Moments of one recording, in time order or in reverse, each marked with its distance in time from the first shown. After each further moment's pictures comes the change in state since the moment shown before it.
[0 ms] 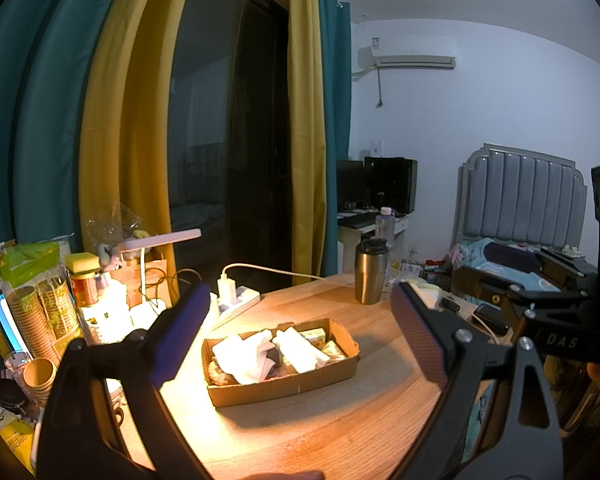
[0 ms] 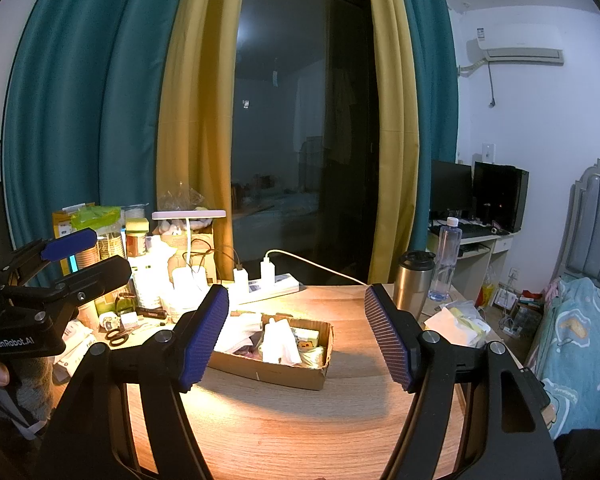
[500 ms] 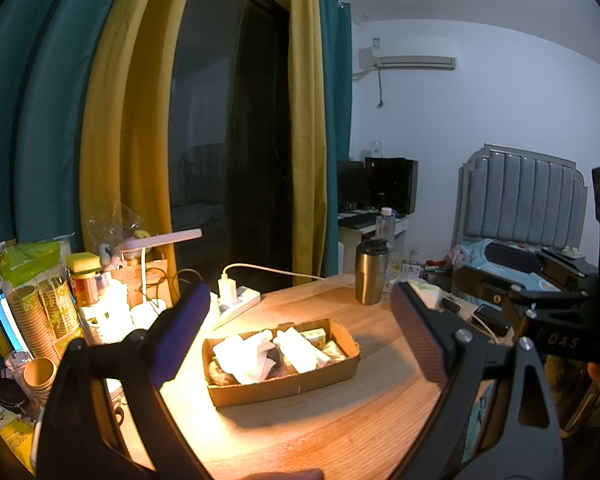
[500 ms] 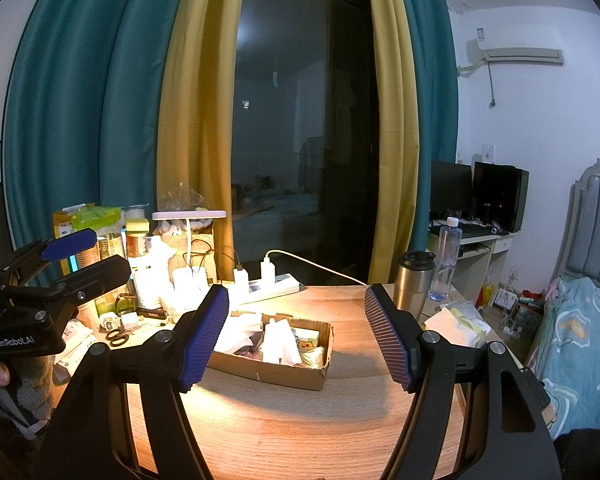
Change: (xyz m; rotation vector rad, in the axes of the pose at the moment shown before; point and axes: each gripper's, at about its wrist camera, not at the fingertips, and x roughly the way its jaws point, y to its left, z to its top) left arm 0.000 0.000 0.000 -0.002 0.000 0.001; right arm -0.001 0.001 -0.001 -0.002 -0.001 0.001
